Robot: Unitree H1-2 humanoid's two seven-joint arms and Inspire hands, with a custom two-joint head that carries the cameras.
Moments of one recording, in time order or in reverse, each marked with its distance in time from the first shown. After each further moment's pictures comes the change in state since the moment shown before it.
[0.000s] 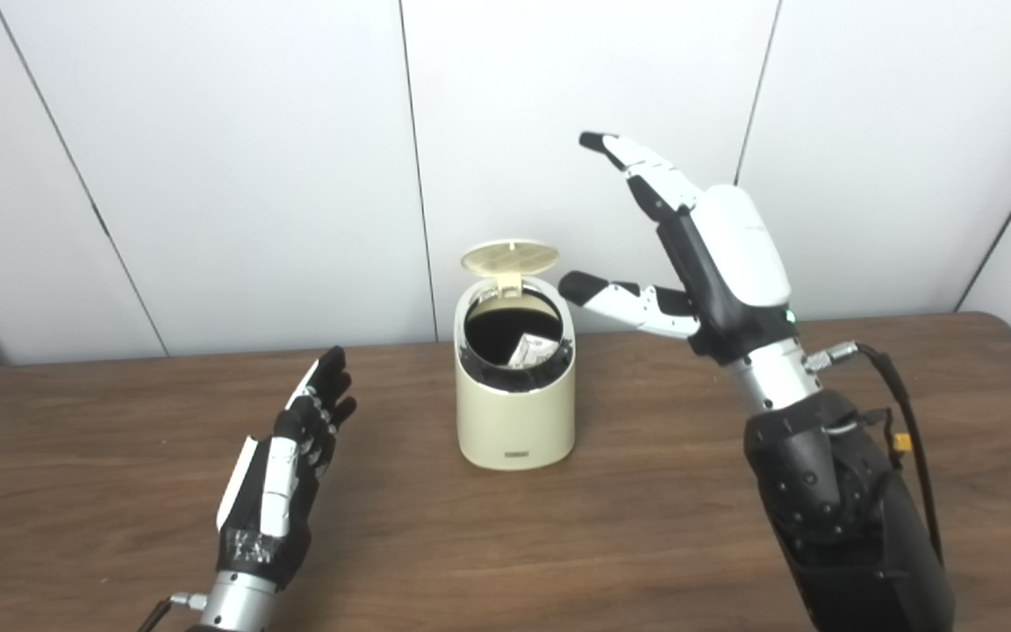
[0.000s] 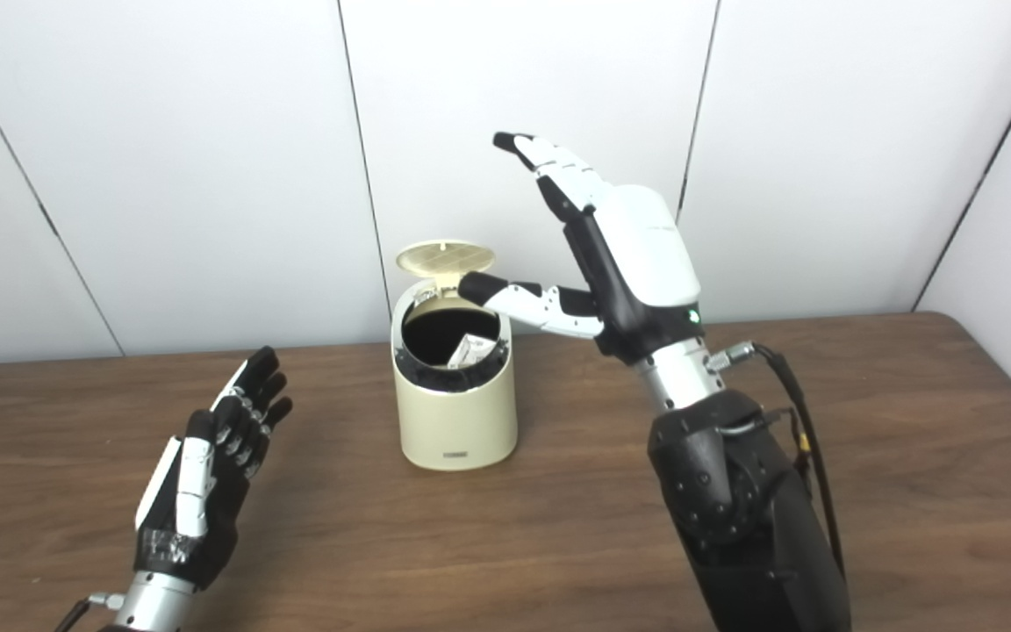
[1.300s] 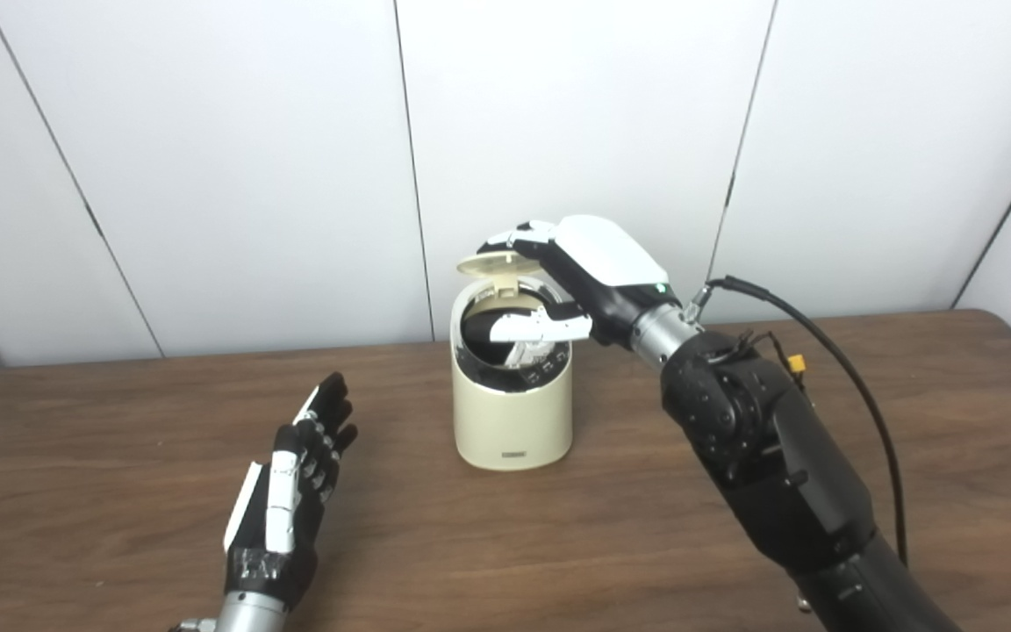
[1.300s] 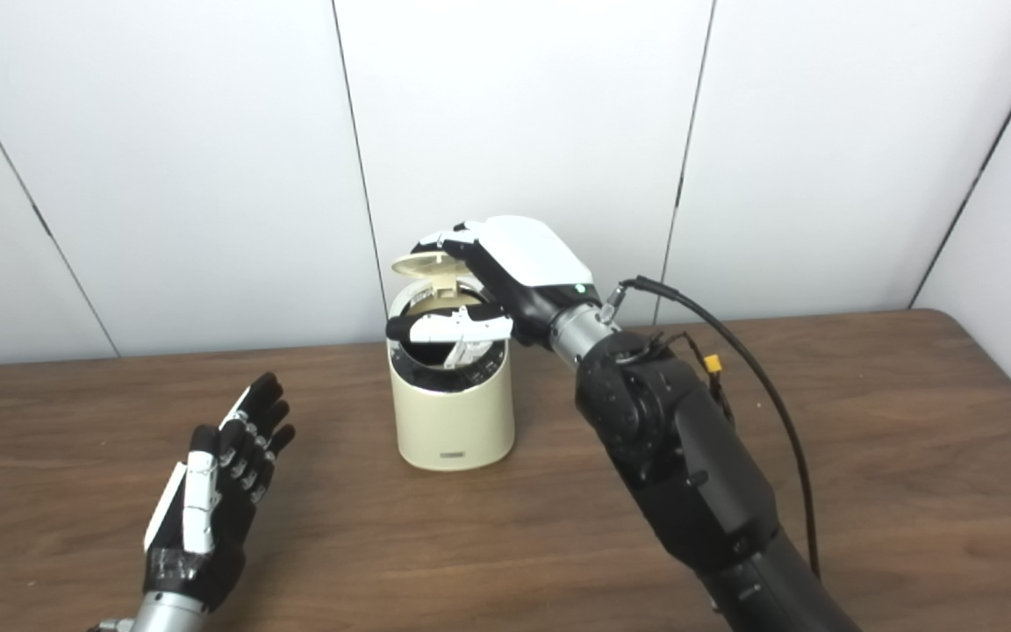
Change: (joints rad) left arm 0.034 -0.087 0.083 -0.012 0.026 0.067 -0.036; right arm -0.139 -0.019 0.154 0.254 -0.042 0.092 0.238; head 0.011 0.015
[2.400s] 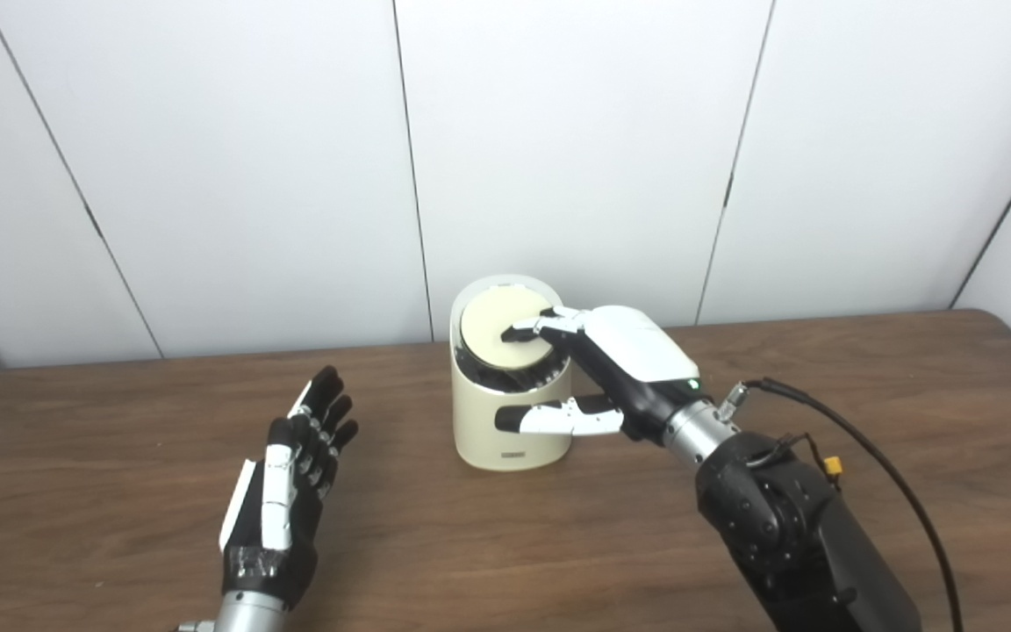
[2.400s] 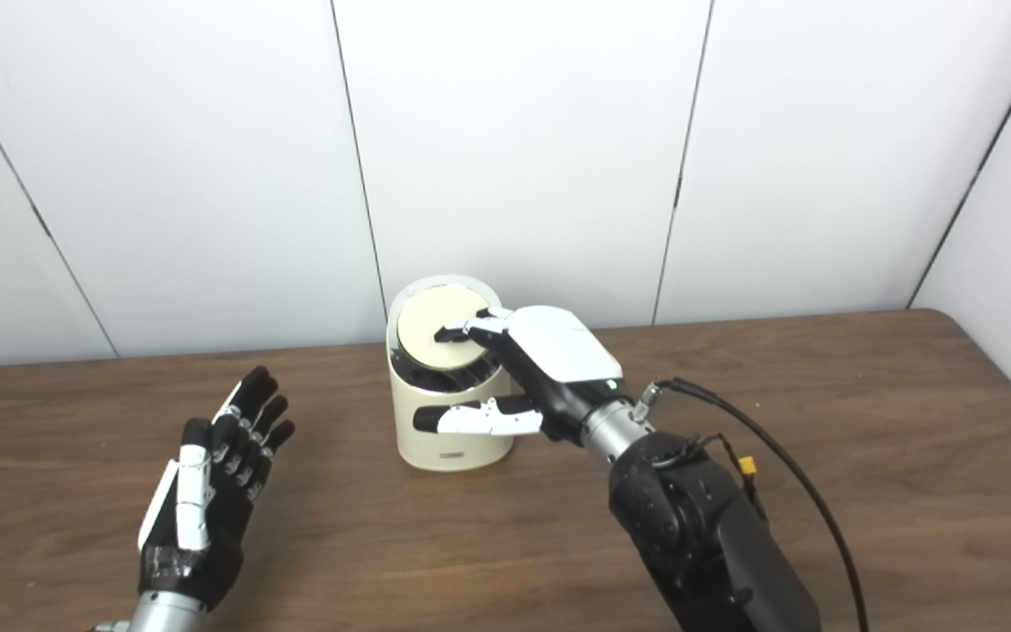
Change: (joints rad) left arm 0.017 -0.040 0.016 -0.095 0.005 0.073 0.018; right arm 0.211 -0.013 0.004 -0.147 -0.009 0.005 0.008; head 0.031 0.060
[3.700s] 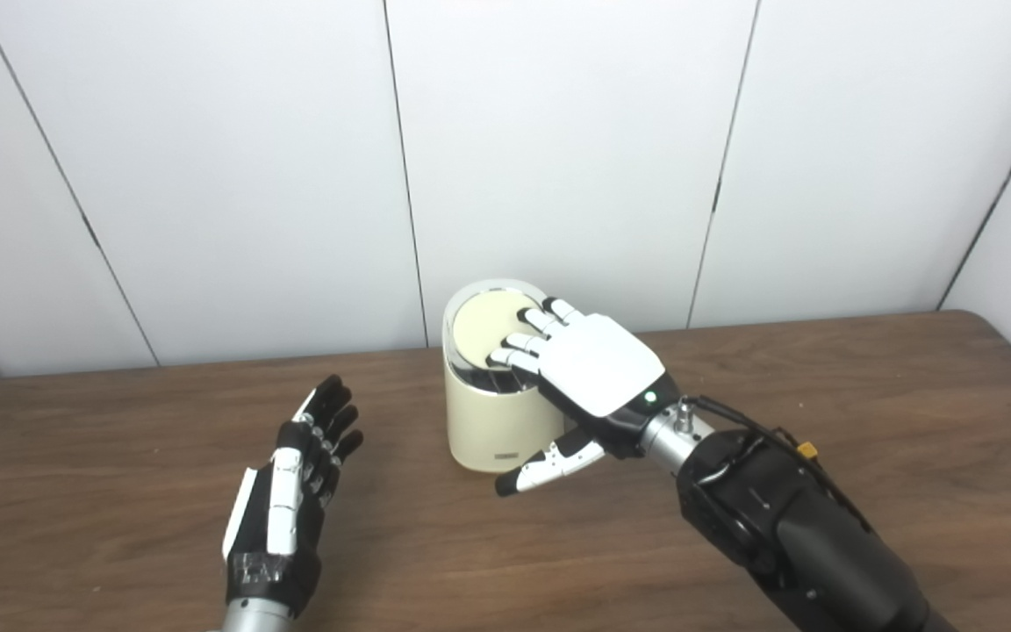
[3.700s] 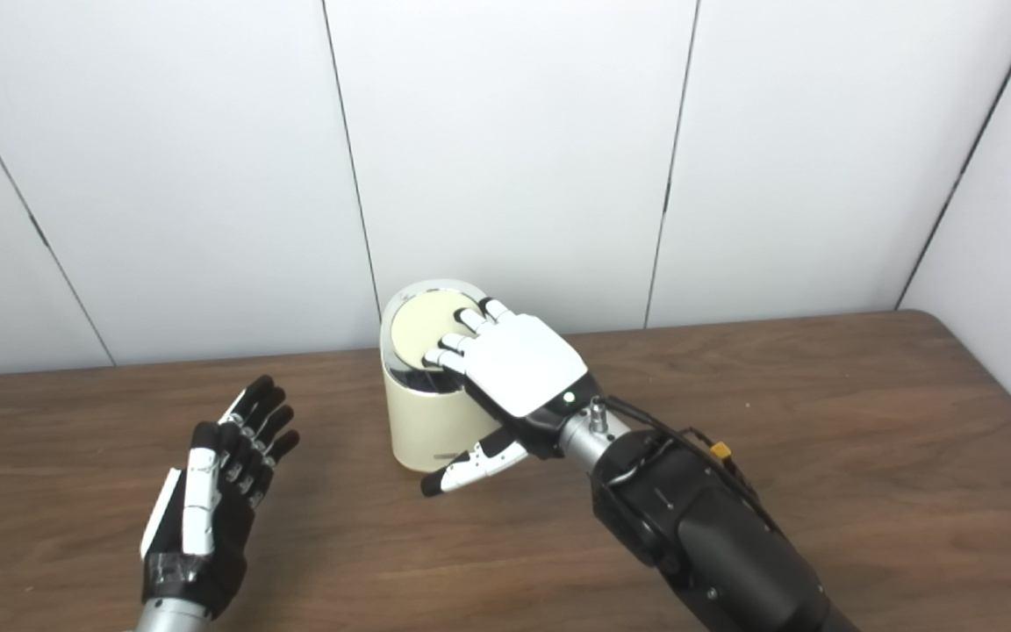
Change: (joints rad) left arm 0.024 -0.023 0.005 -0.034 0.018 0.050 0.044; right arm -0.082 -0.119 0.227 0.046 -0.352 -0.140 0.035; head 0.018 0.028
